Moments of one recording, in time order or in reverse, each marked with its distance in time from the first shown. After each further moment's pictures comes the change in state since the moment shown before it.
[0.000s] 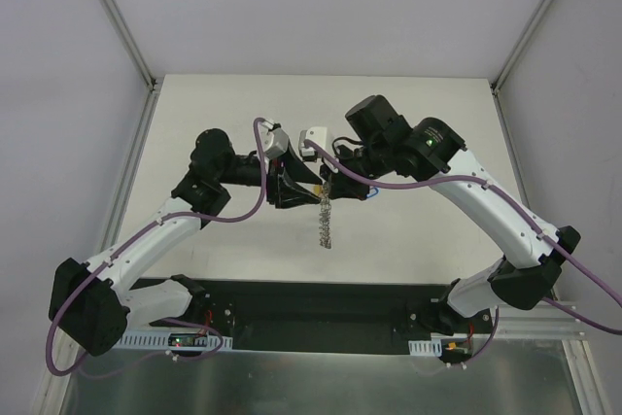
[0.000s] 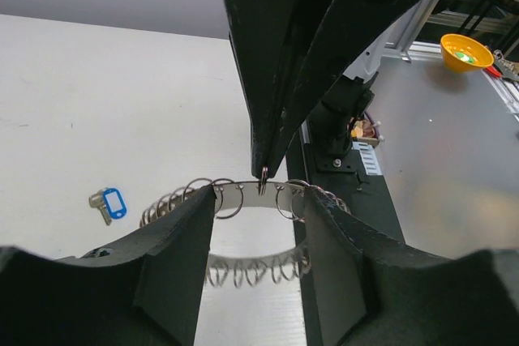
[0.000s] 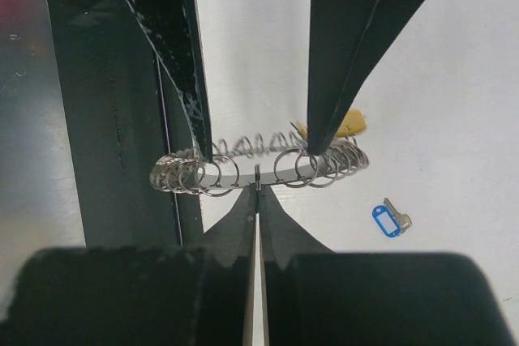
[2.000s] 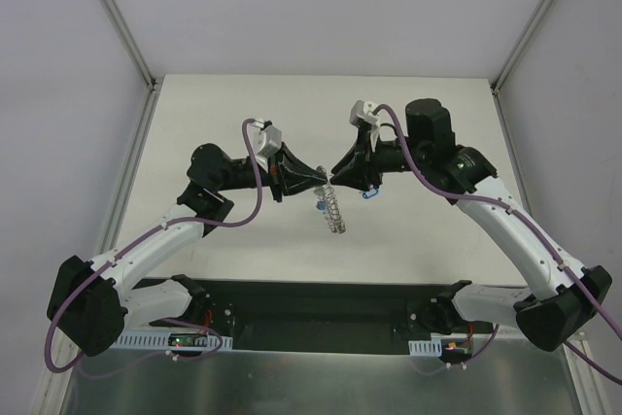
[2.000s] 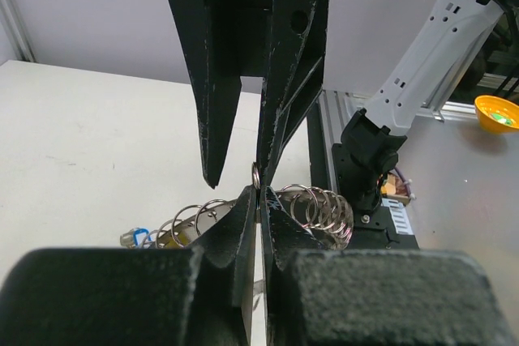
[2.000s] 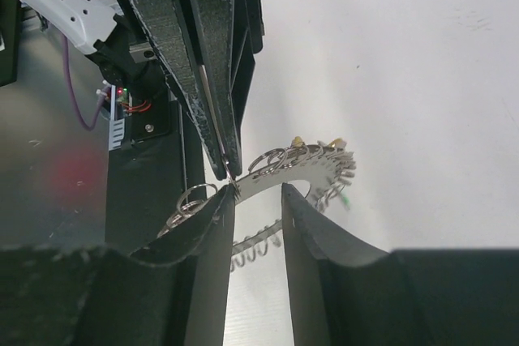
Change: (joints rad) left arm -0.051 -0.004 -0.087 0.295 -0.185 -0.130; right arm -0.282 -0.270 -0.494 0.689 -0.414 0.309
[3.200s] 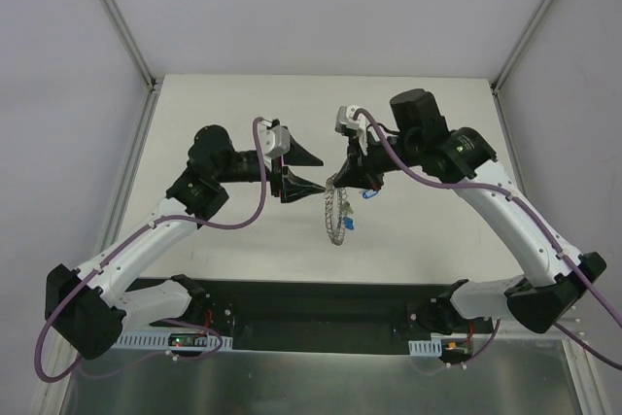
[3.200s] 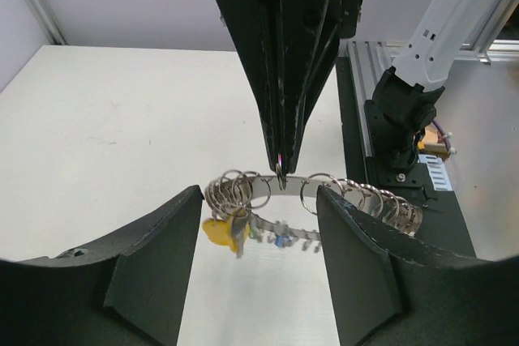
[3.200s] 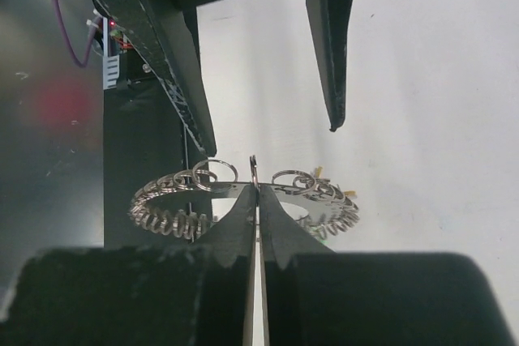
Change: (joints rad) left arm 0.000 -0.020 0.148 -0.396 0.002 0.305; right arm 0.053 0.101 0.241 -0.370 0.060 -0.205
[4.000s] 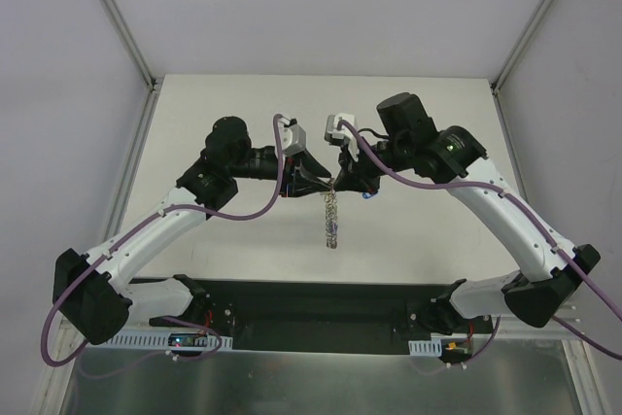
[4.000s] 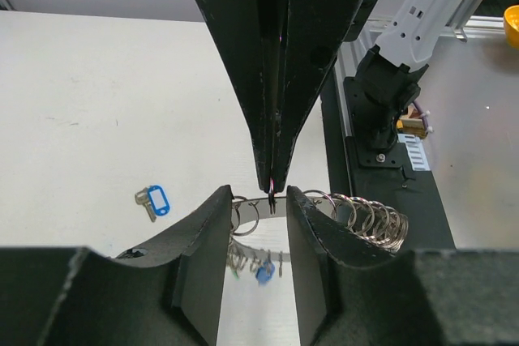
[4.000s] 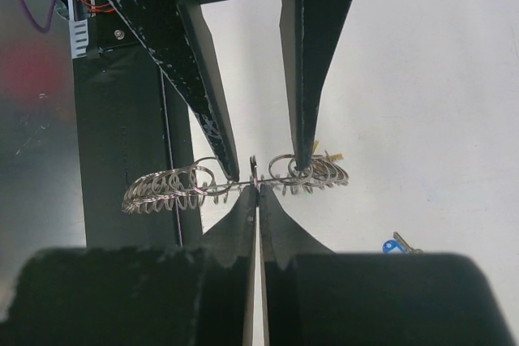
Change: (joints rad) left arm -0.032 0.086 0.093 -0.149 0.033 0.060; right arm 0.069 0.042 0.042 -0.092 0.147 -0.059
